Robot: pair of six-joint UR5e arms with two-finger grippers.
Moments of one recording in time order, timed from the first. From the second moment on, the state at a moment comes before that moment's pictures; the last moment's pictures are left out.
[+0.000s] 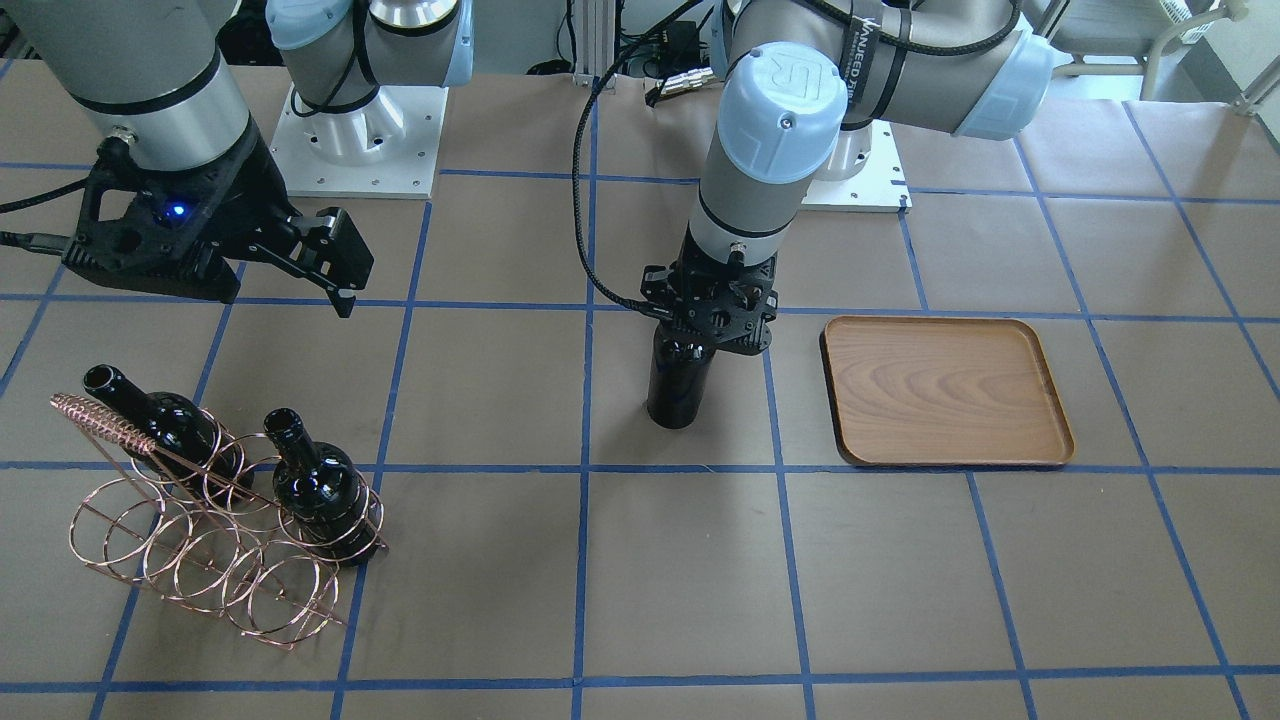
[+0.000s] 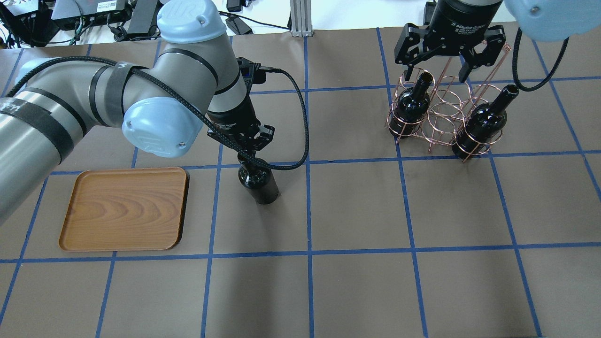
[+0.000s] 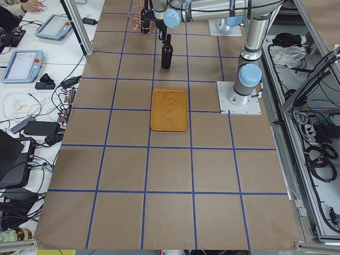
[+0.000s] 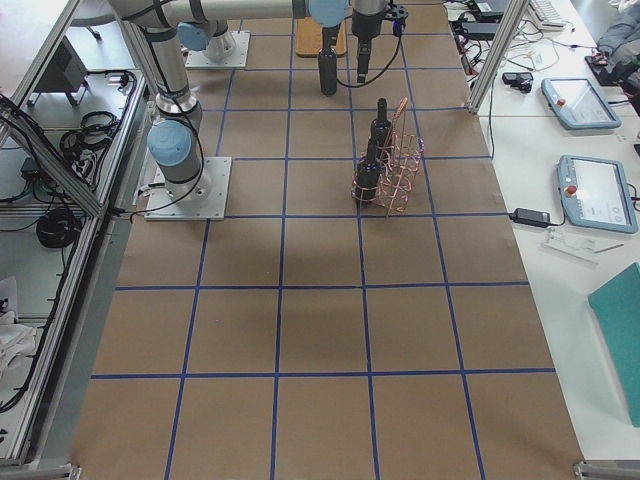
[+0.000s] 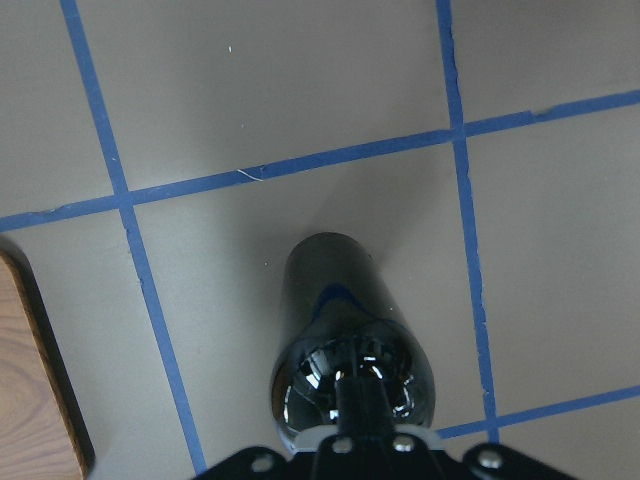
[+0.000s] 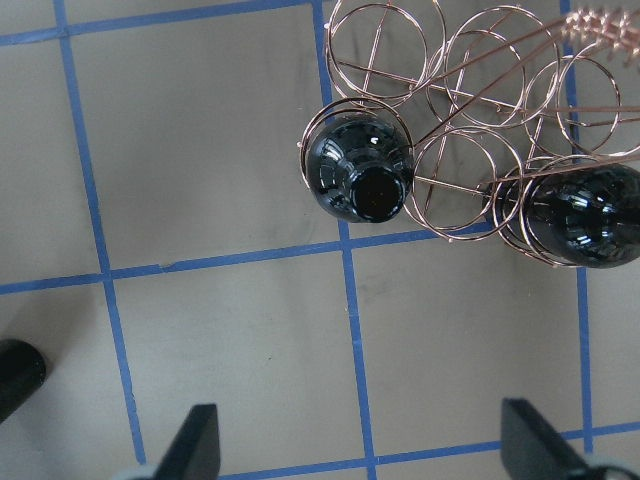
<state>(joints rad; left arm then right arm) -1.79 -1.74 -1.70 -1.34 1.50 -0.04 1.60 -1.45 1.42 -1.56 -1.58 0.14</state>
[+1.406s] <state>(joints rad) -1.79 -1.73 -1.69 -1.36 1.50 -0.04 1.59 -1.45 1.43 -1.58 -1.58 0.14</state>
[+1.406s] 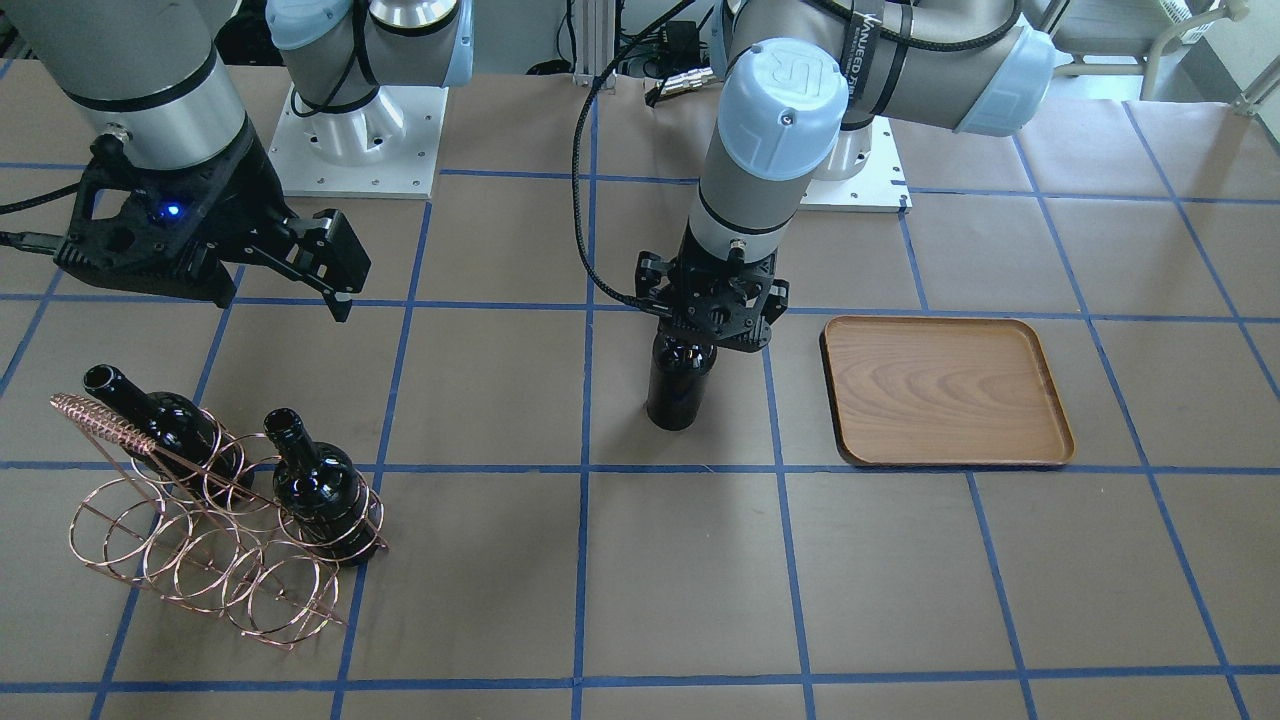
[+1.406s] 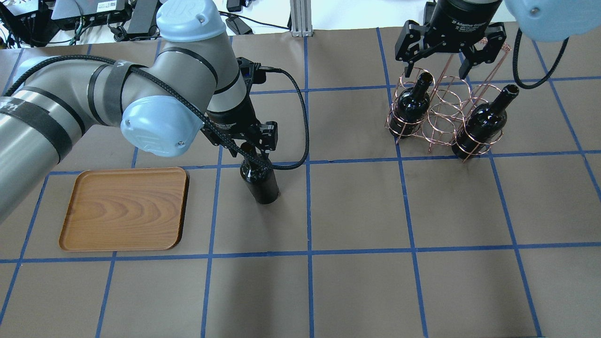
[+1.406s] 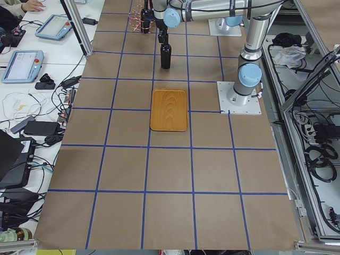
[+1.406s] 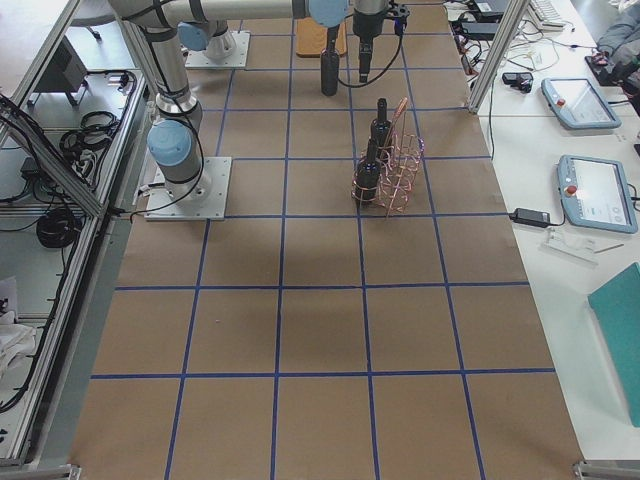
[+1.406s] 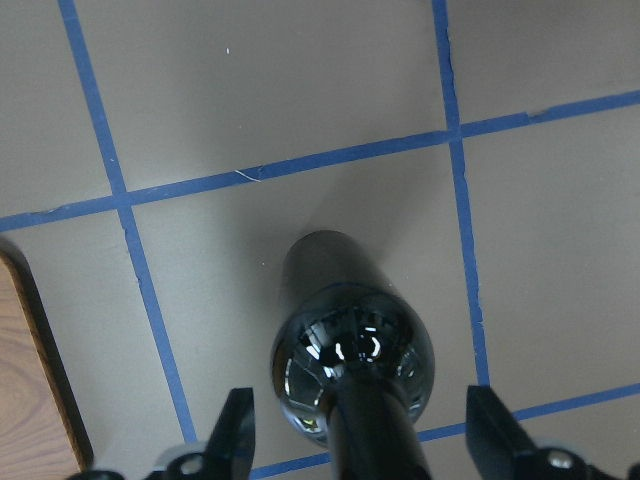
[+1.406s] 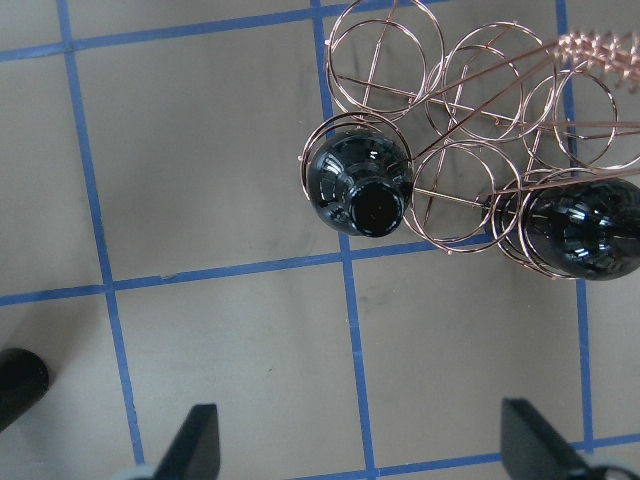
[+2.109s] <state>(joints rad) -1.79 -1.73 -1.69 -1.40 1.50 -0.04 1.59 -1.45 1.43 -1.58 -1.58 0.14</state>
